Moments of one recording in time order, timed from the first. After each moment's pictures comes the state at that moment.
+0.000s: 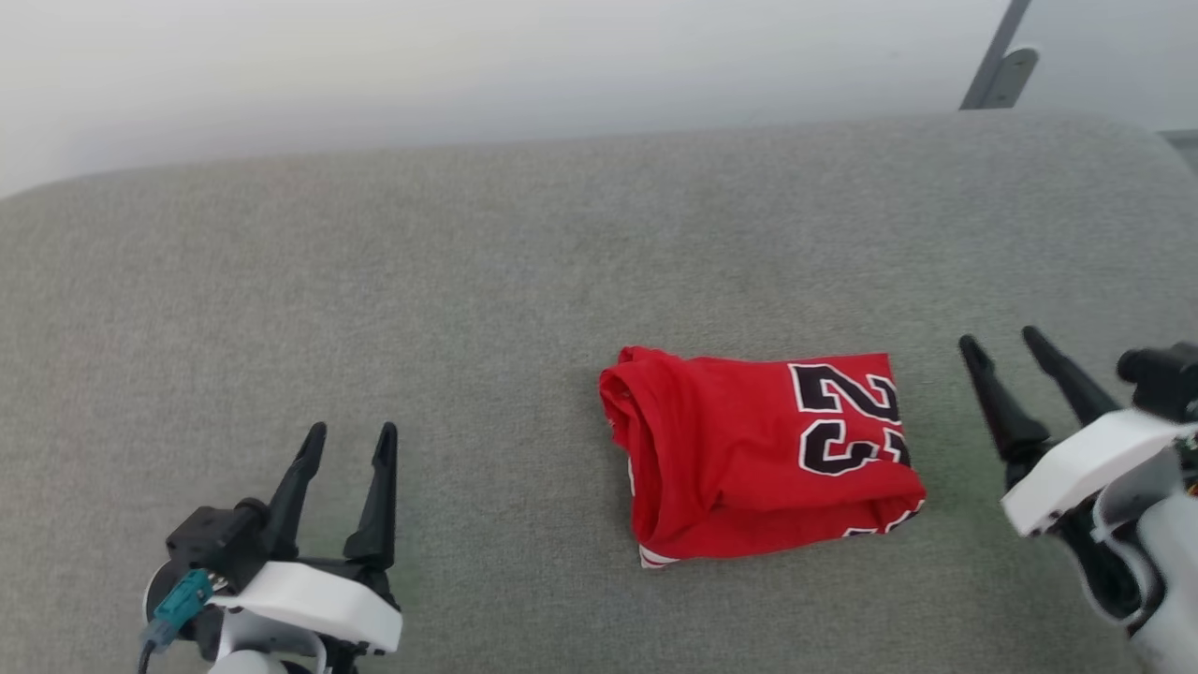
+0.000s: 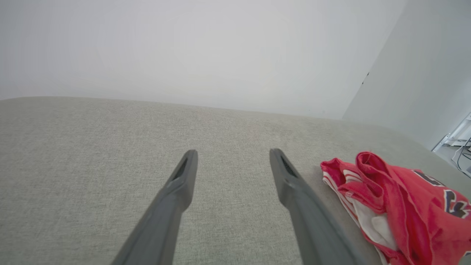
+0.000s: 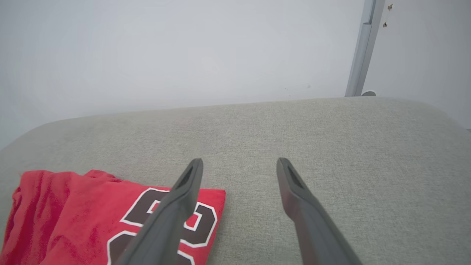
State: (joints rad) left arm -0.09 0.17 -0.12 0.25 -0.37 -0.13 -0.26; right arm -0.40 -0.52 0.43 0.50 0.81 0.13 -0.18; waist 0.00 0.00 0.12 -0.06
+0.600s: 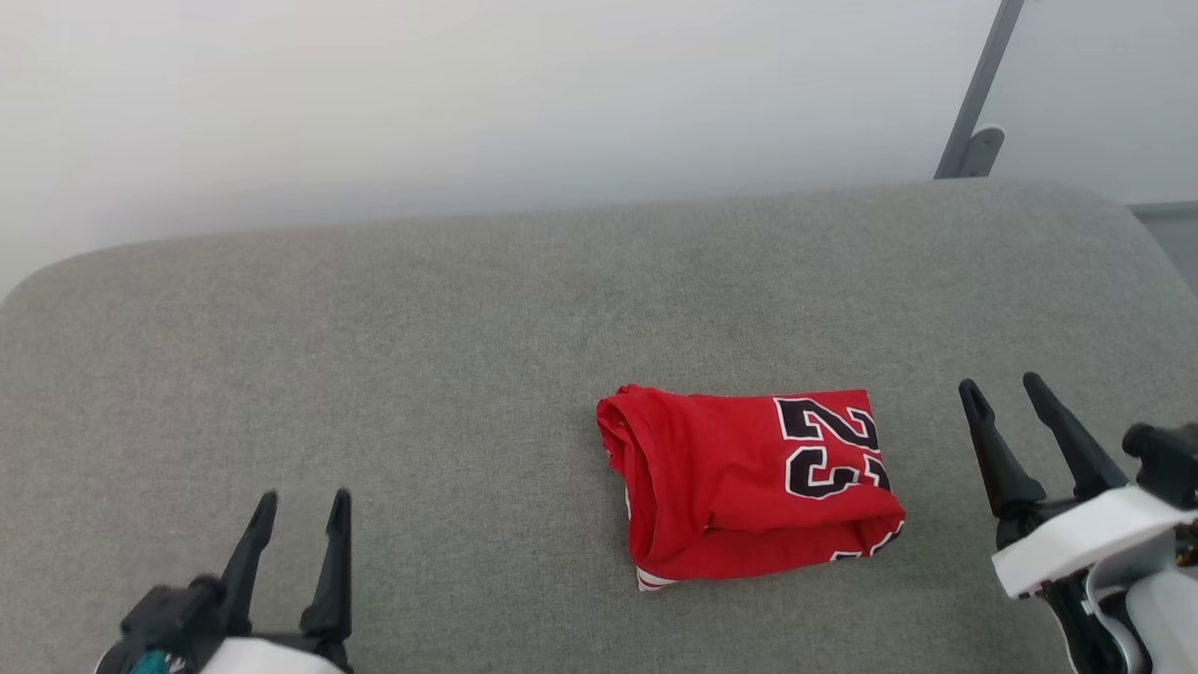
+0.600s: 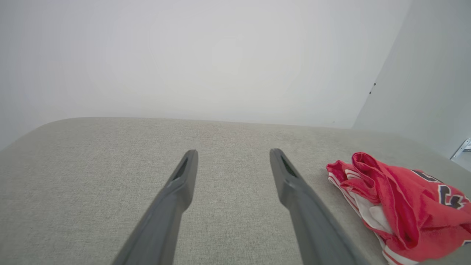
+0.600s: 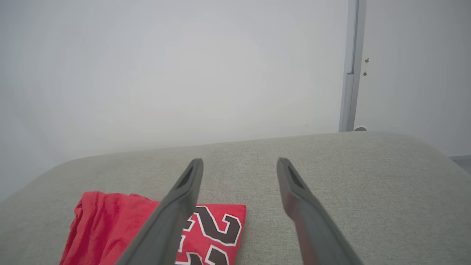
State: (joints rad) left arm 0.06 0.17 -0.03 0.16 -0.32 -0.13 -0.26; right arm -0.21 -0.44 0.28 0.36 0.70 0.13 -0.26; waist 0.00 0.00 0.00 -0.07
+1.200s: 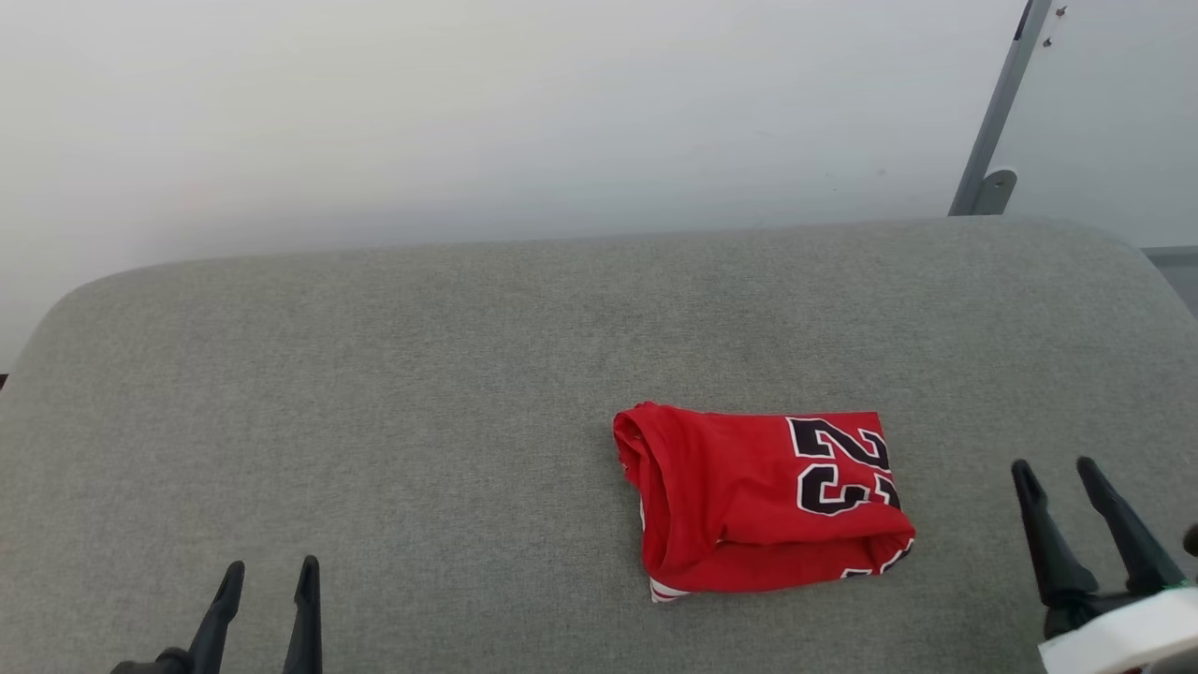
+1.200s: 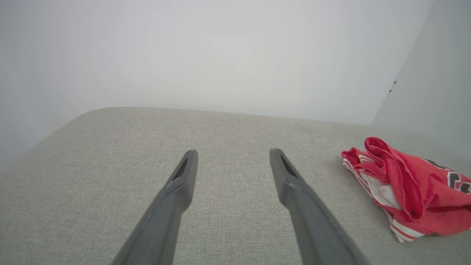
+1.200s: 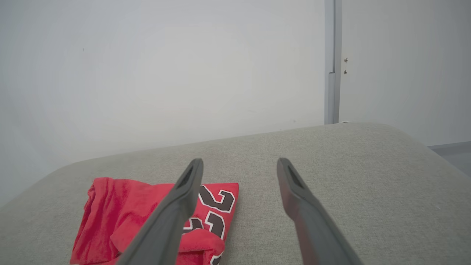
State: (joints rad) left arm 0.20 0.18 0.01 0.09 -0.32 -0.13 -0.26; right arm 0.02 -0.43 0.14 0.21 0.66 0.13 -0.26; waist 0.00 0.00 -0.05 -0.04
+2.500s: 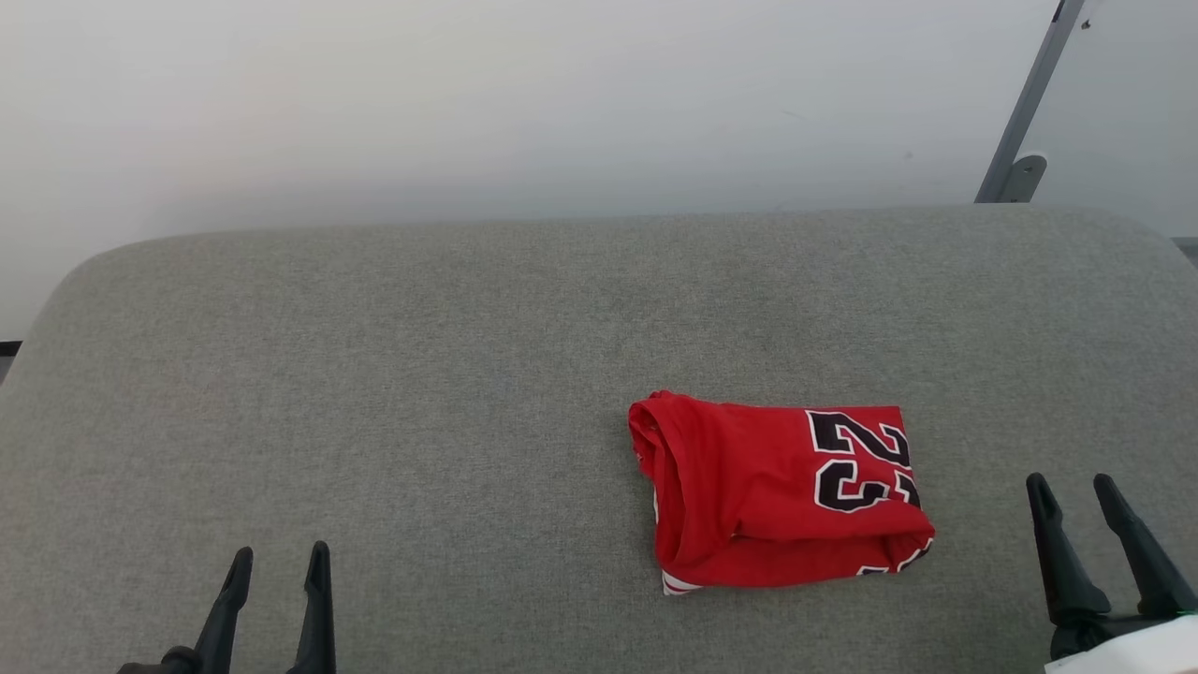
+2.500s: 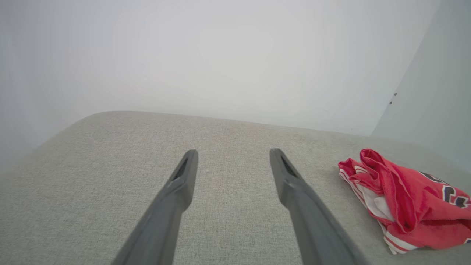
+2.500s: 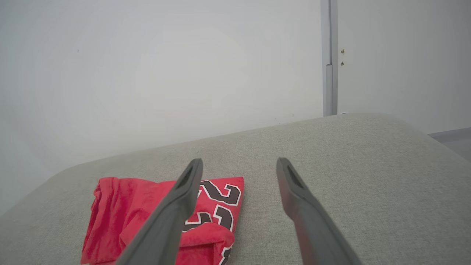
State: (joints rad) left arm 0.23 0.13 0.02 0.00 -0.29 -0.13 -0.26; right arm 0.13 -0.33 0.00 0.05 0.60 0.13 -0.18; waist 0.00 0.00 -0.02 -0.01
